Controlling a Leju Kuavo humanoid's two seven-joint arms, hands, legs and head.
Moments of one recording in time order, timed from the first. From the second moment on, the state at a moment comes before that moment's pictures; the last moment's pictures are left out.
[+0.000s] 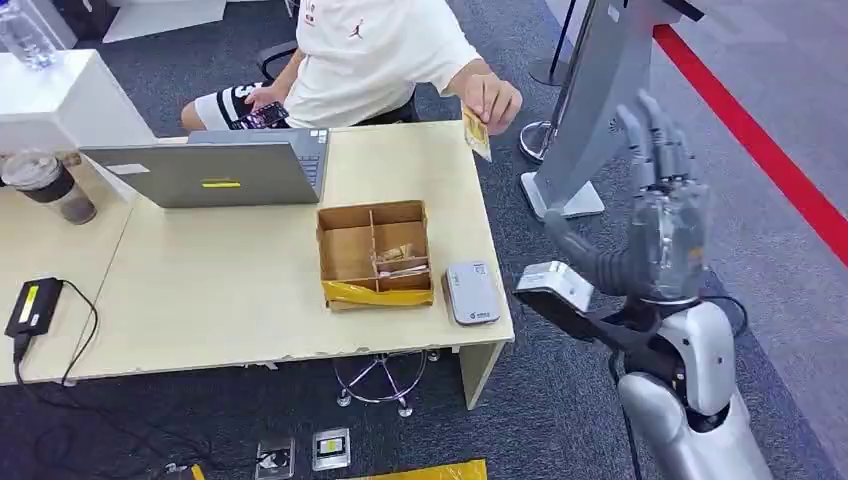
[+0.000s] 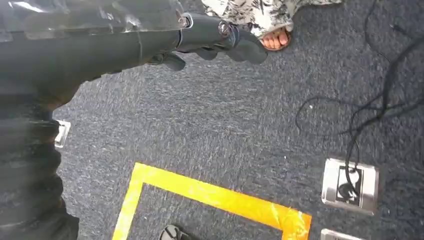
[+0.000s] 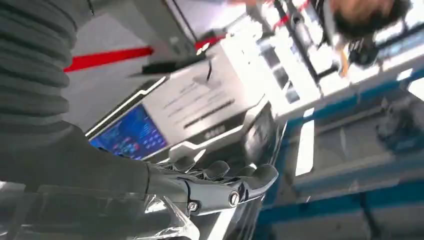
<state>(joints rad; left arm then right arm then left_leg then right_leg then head) -0.29 0.04 1.53 -0.13 -1.30 0.37 -0.13 -0.33 -0.29 0.41 -1.87 1.06 -0.23 0.10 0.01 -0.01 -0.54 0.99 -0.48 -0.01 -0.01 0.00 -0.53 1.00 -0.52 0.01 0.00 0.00</state>
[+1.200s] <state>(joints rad) -0.34 0.04 1.53 -0.13 -1.34 0.37 -0.12 -0.66 -0.06 0.75 -0.99 0.90 -0.18 0.04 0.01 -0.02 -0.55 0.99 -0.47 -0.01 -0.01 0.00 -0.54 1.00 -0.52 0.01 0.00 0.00</state>
